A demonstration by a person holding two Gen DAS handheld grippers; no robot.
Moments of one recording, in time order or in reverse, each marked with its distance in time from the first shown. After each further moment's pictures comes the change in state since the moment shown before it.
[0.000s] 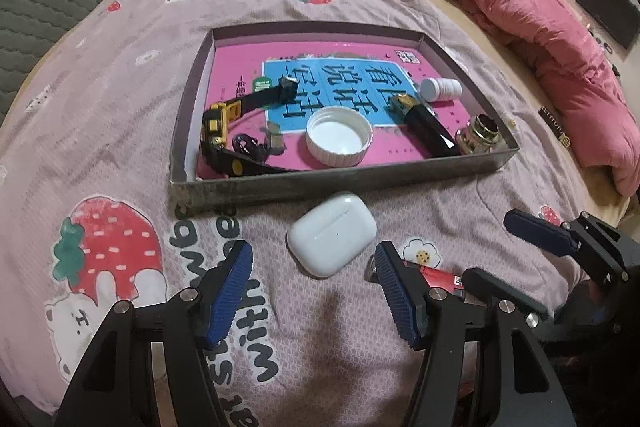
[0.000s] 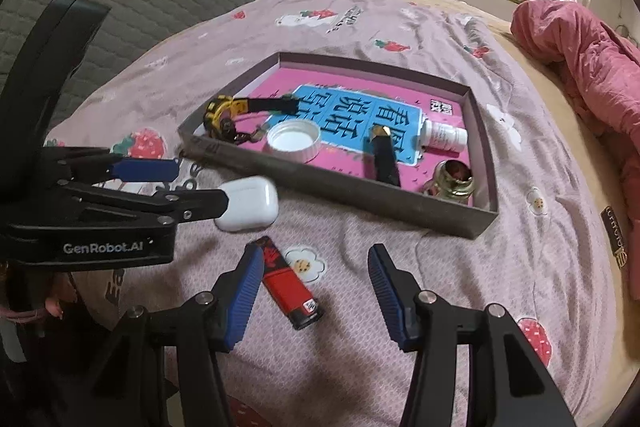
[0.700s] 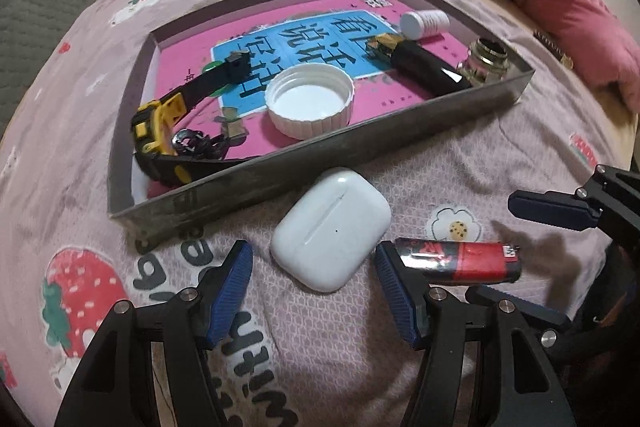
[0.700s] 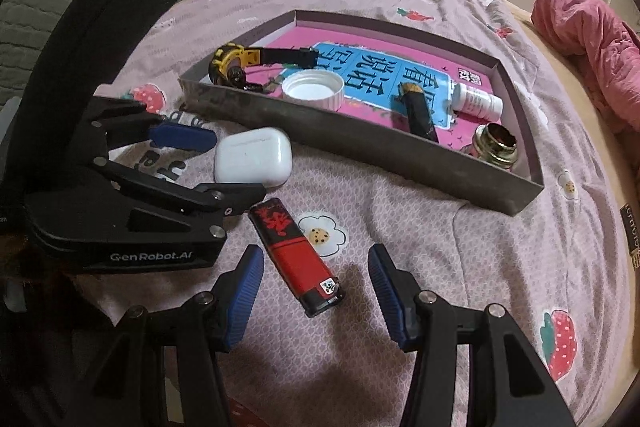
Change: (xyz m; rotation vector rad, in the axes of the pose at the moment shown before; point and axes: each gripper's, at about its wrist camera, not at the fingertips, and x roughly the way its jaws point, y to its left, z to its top) left arm 0.051 -0.017 -0.003 0.254 0.065 0.041; right arm 0.035 0.010 -0.015 -0.051 0.087 0.021
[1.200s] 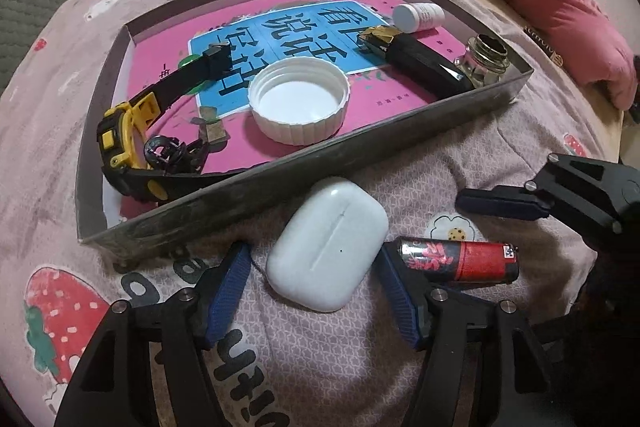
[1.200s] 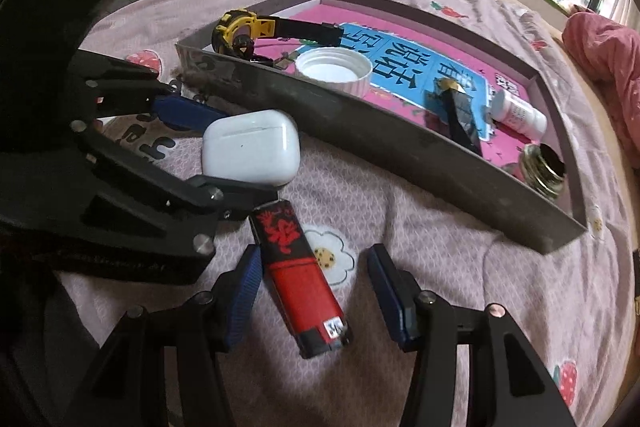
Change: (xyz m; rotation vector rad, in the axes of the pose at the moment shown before) left arm 0.016 0.006 0.011 0.013 0.029 -0.082; right arm 0.038 -0.001 0.011 -0.112 0.043 0.022
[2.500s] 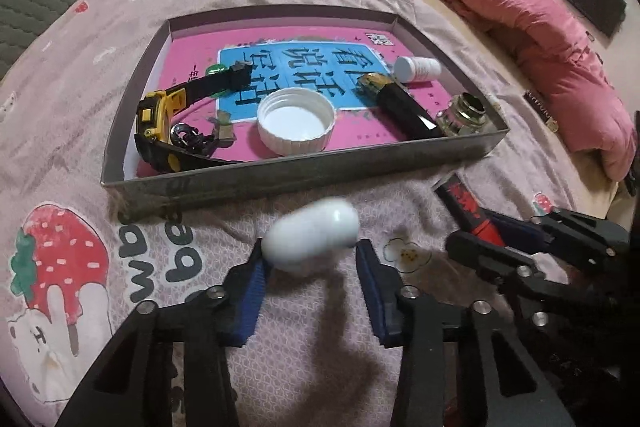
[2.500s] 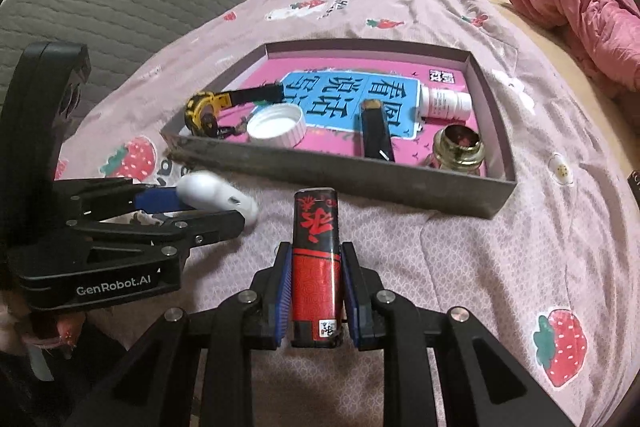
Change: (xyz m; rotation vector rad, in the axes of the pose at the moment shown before) left arm -0.033 -0.010 -0.012 -0.209 -0.093 -0.019; right arm -0.053 -0.040 -0.012 0.266 -0.138 0.038
